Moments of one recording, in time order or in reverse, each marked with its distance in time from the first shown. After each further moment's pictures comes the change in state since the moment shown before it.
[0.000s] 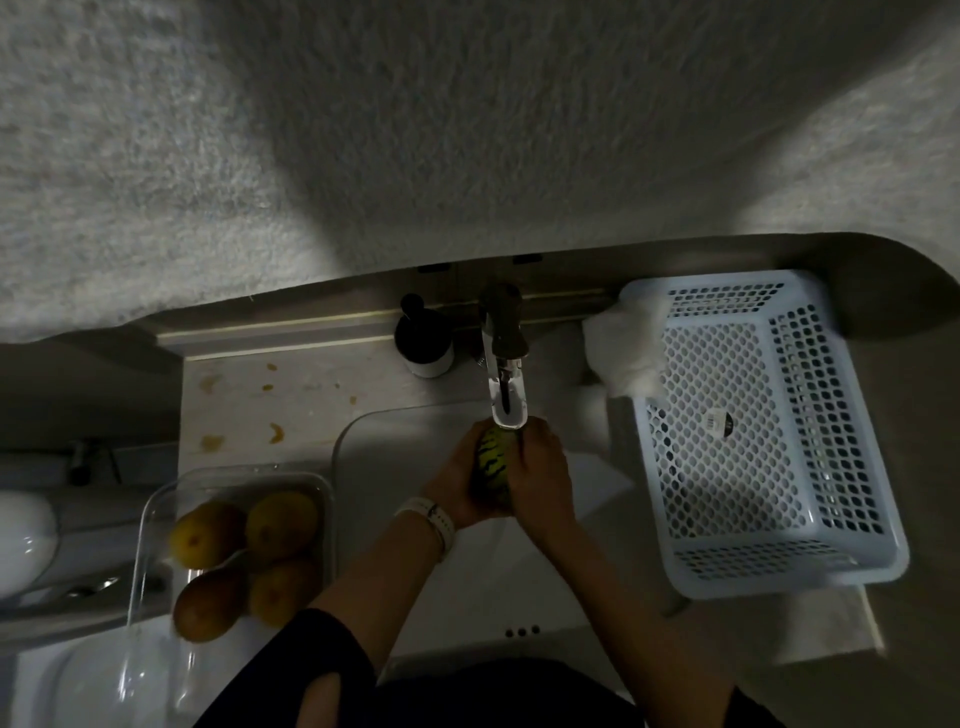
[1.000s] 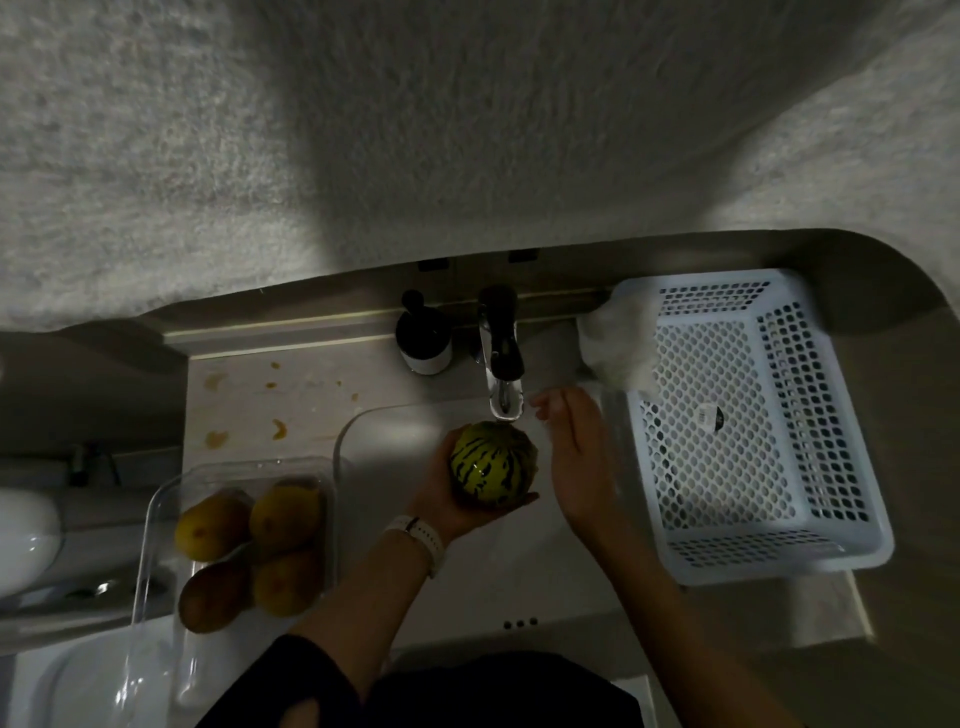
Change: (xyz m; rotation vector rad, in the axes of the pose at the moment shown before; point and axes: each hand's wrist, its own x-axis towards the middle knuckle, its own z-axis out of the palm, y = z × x) left_hand -0.018 -0.016 -0.016 -0.321 -0.189 0.037; right_hand -0.012 -0.041 -0.066 0.340 0.094 -0.066
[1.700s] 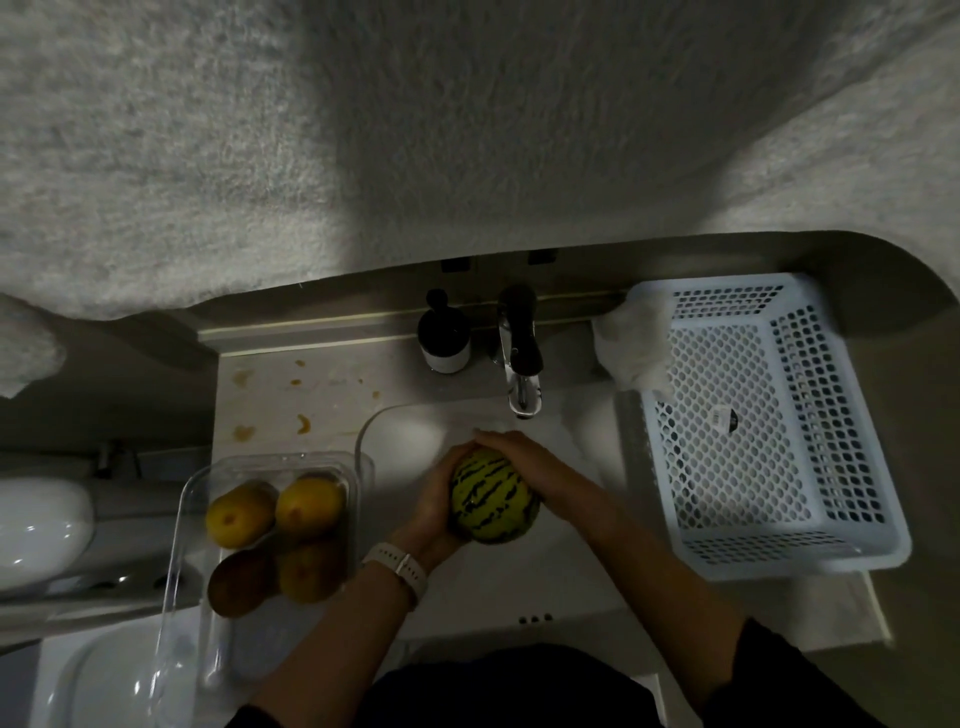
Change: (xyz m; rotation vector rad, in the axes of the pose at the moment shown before) left_hand -0.052 -0.013 0.021 0.274 0.387 0.266; right_hand 0.012 0.015 0.051 0.020 -0.655 0.565
